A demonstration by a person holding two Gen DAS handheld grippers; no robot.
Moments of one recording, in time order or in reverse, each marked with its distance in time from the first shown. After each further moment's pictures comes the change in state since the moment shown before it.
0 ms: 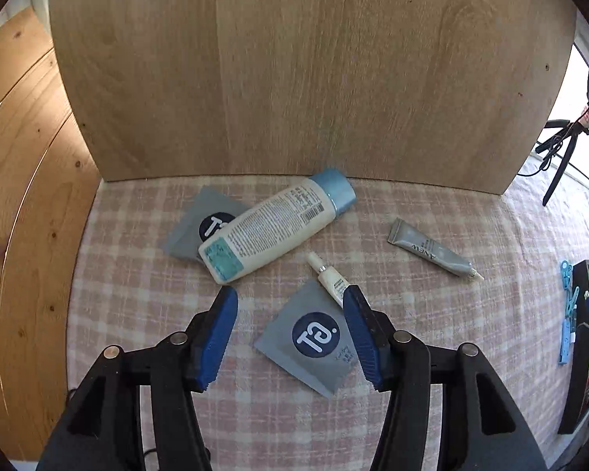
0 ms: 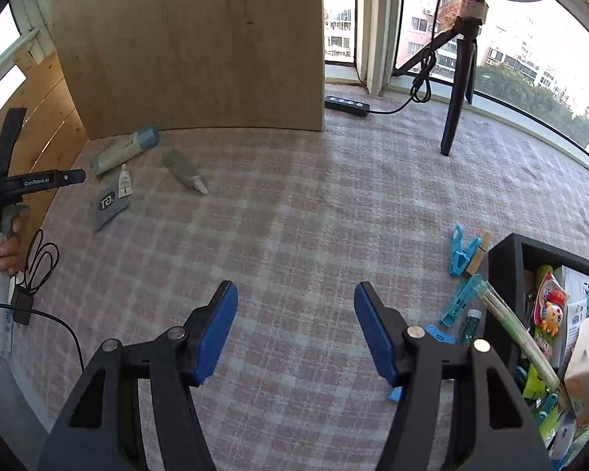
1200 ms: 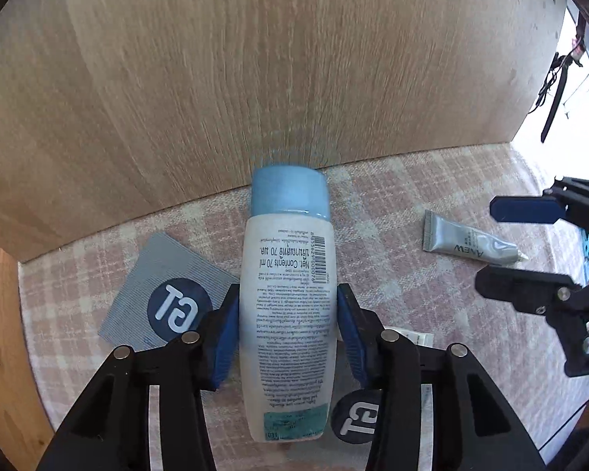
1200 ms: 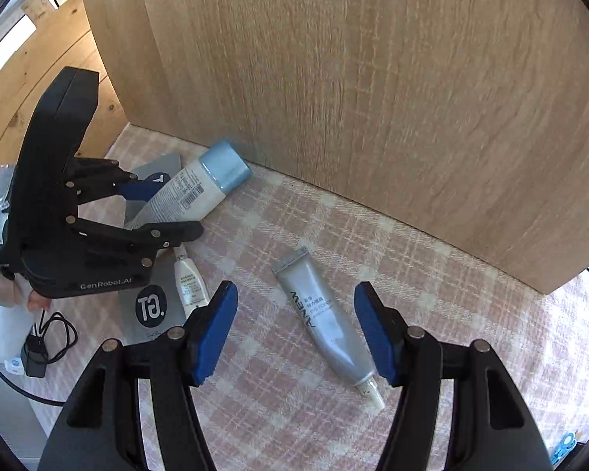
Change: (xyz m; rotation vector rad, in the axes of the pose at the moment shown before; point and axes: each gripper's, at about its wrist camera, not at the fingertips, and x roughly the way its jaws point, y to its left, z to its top) left arm 0.076 0.004 0.037 0.199 0.109 -0.154; right arm 0.148 0.146 0.142 -0.172 0.110 0.219
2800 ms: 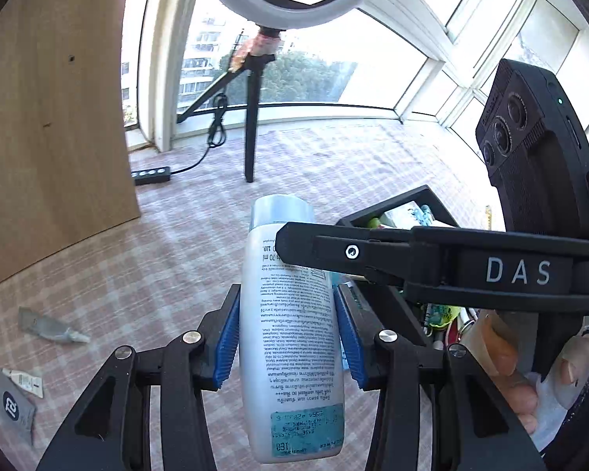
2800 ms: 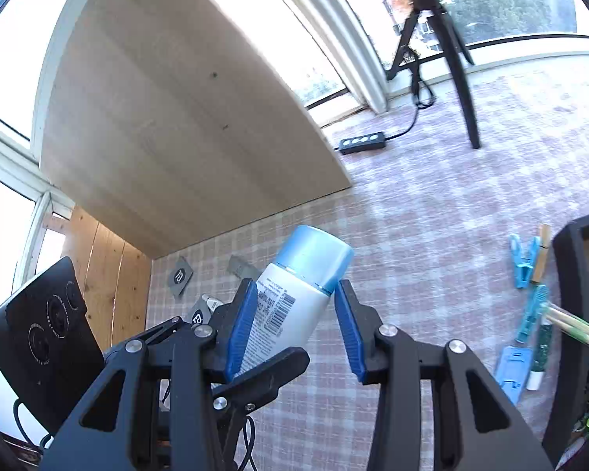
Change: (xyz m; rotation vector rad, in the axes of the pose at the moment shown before) left arm -0.090 -0.365 -0.006 0.254 -0.183 -0.413; right arm -0.215 -0.166 -0.159 0.655 -0.288 0.118
